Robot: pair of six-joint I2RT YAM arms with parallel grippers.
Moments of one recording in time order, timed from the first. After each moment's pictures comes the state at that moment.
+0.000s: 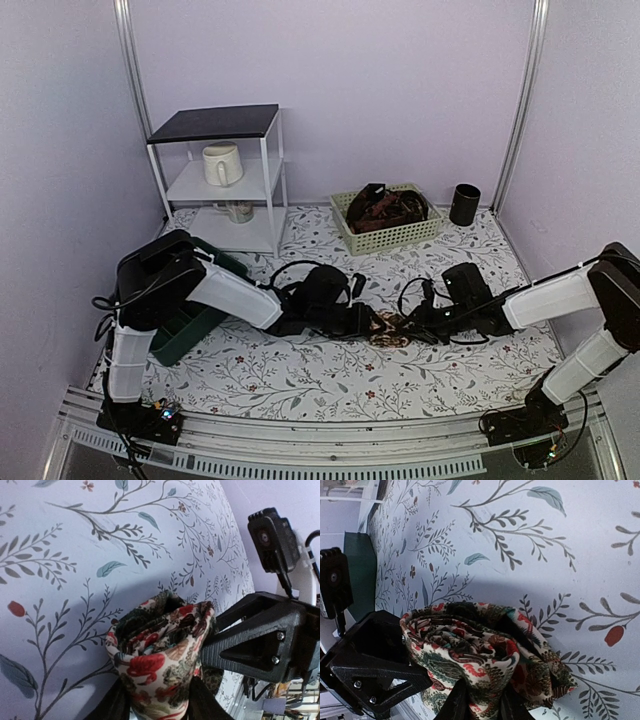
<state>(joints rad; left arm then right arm) -1.03 2.17 1.21 0.37 0.26 -0.91 0.62 1.49 0.50 0.17 -0.35 0.91</state>
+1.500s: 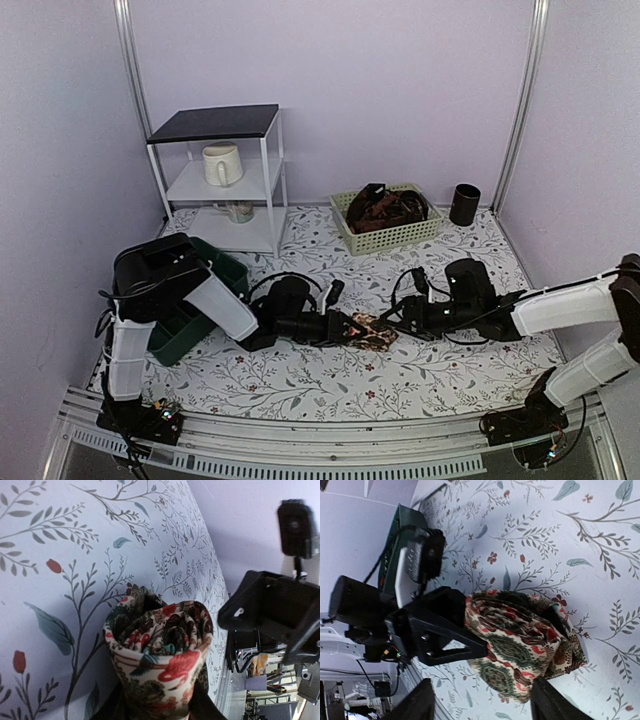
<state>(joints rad) -0.94 2.16 0.92 0.83 0.47 -0.93 0.70 1.40 0.49 0.29 -0.41 0.87</state>
